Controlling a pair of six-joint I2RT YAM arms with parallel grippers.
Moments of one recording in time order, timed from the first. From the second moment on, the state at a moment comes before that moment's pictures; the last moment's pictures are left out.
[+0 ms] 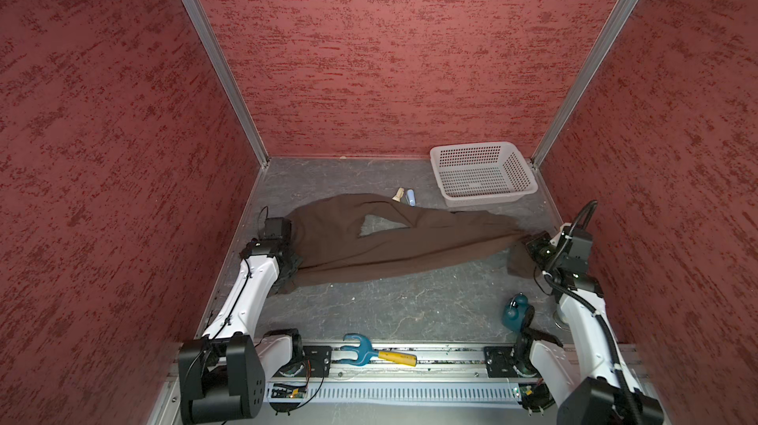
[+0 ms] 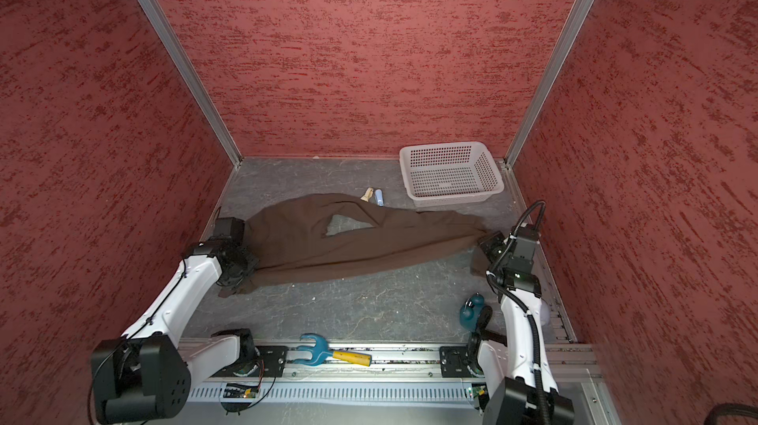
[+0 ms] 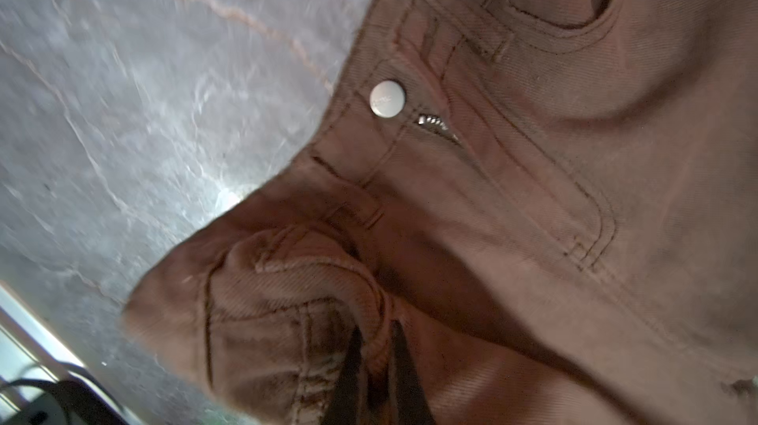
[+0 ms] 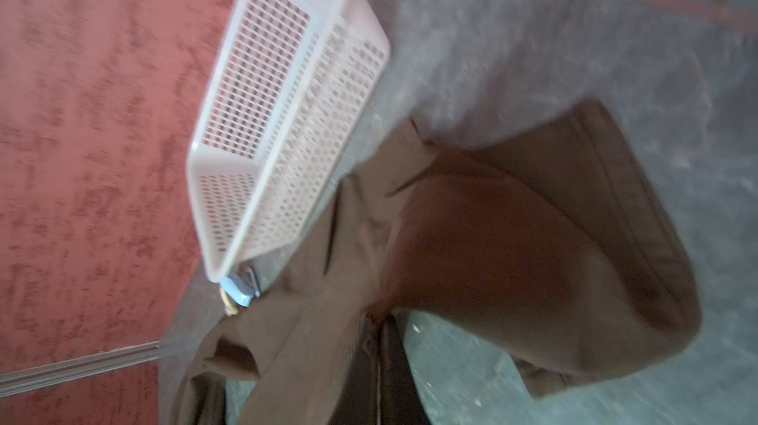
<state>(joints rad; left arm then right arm) 0.10 1.12 0.73 -0.92 -0.15 -0.89 -0.32 0.87 0.52 -0.32 -0.25 0.81</state>
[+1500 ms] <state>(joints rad) 0.12 1.11 0.79 -0.81 0.09 -0.94 -0.18 1.07 0.56 -0.20 -0.19 0.76</state>
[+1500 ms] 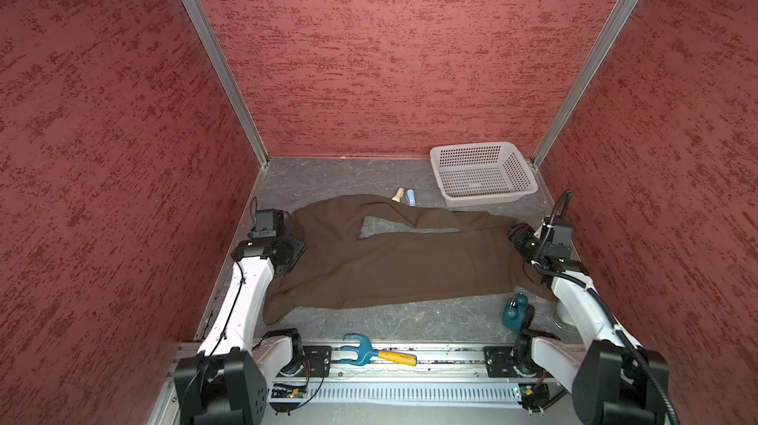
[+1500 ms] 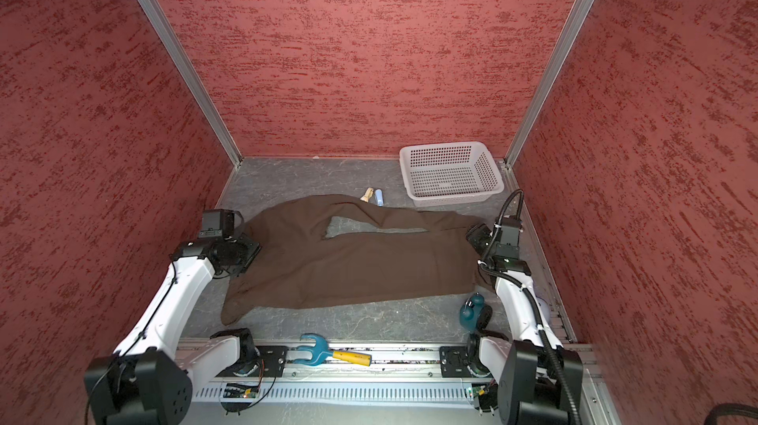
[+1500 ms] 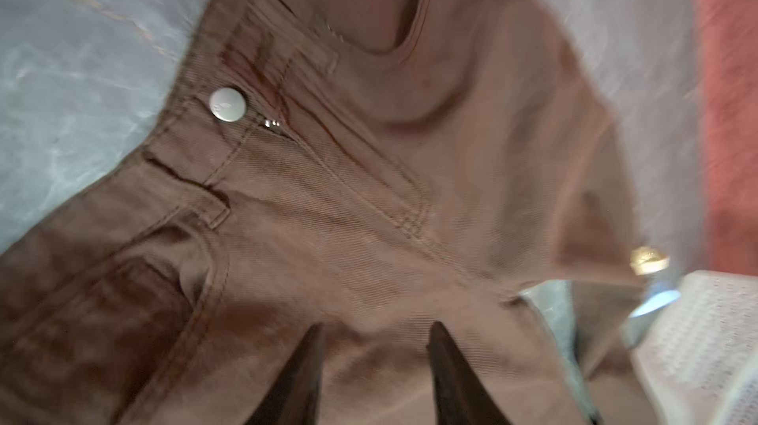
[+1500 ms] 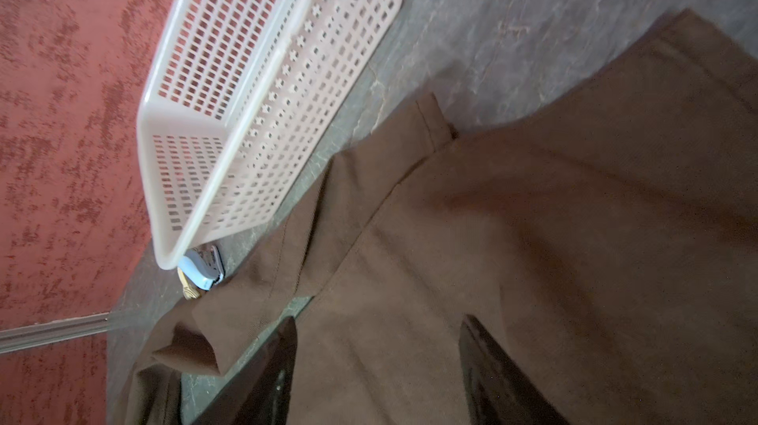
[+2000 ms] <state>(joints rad) -0.12 1.55 0.98 -0.57 0.06 -0.92 0.11 1.30 0.45 -0.05 -0.18 0.83</state>
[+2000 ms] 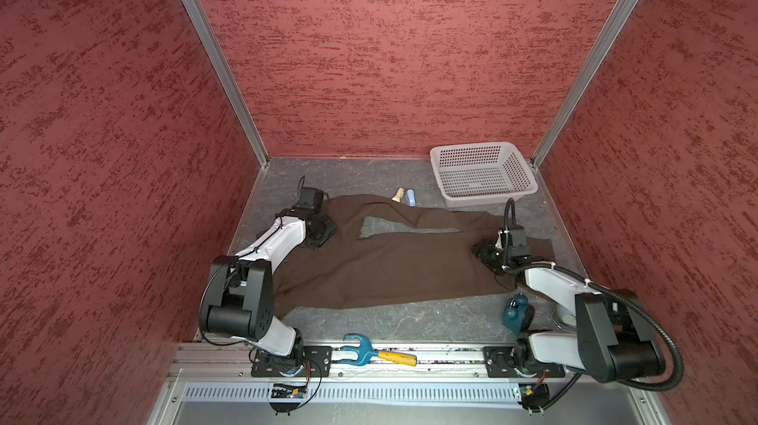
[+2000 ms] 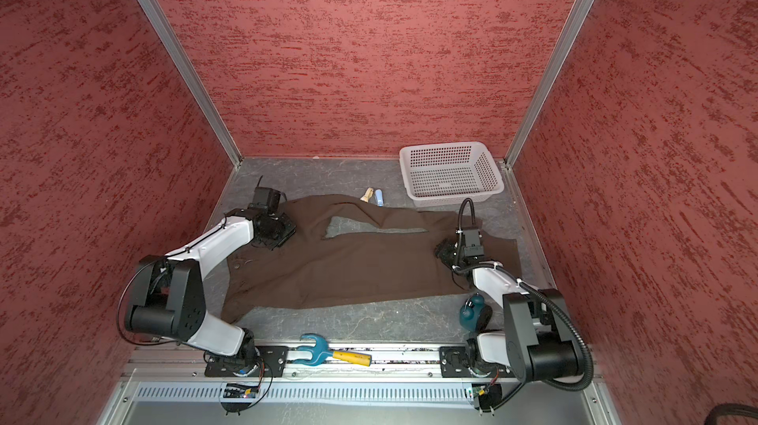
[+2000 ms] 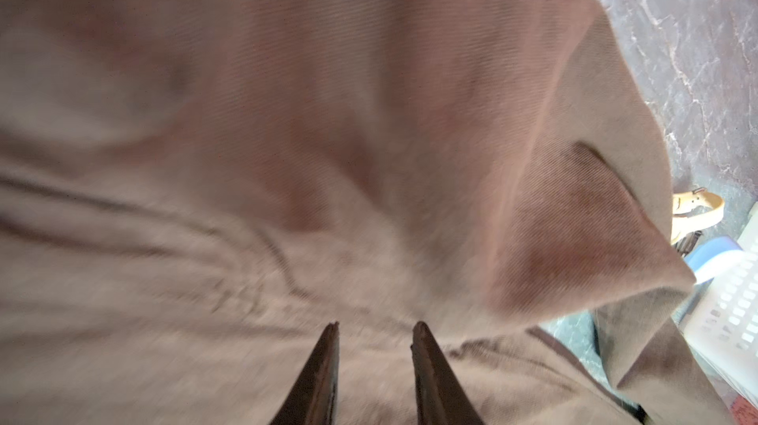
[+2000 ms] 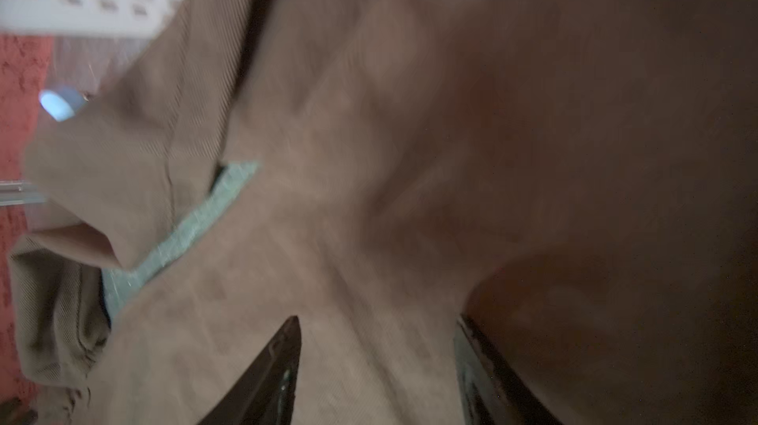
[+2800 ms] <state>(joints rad) -0.43 1.77 1.28 -0.50 0.13 -0.72 0.10 1.35 0.68 0.01 -0.02 0.88</state>
